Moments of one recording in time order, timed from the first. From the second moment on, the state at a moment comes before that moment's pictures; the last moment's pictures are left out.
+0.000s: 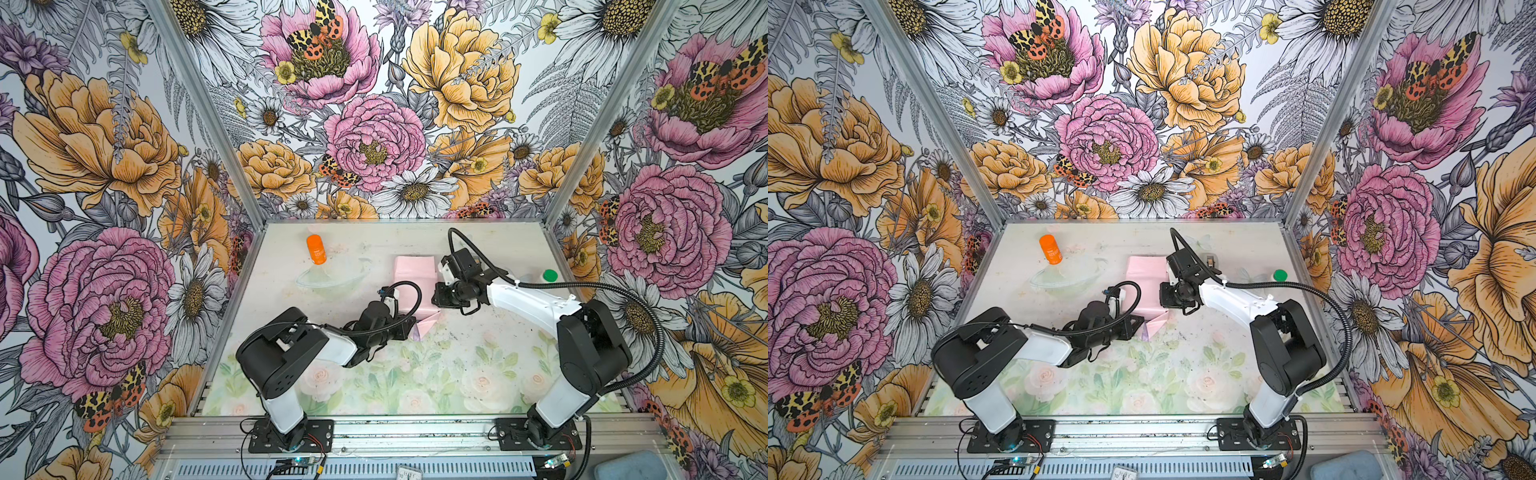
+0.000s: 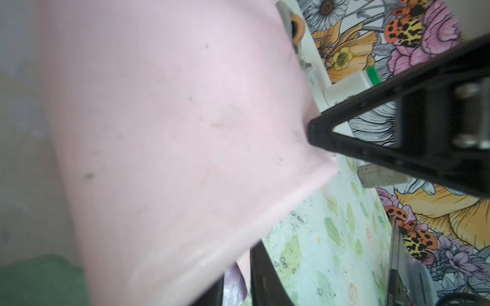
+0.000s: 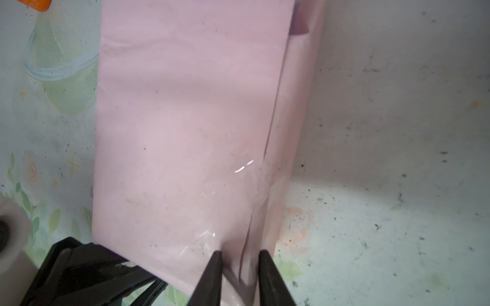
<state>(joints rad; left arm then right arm) -0.76 1.66 0.53 0.68 0.14 -0.73 0.50 1.68 1.15 -0.56 -0.22 0.46</state>
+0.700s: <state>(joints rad) -0.76 1.60 0.49 0.46 0.06 -0.65 0.50 1.68 1.15 -0.56 -0.22 0.46</state>
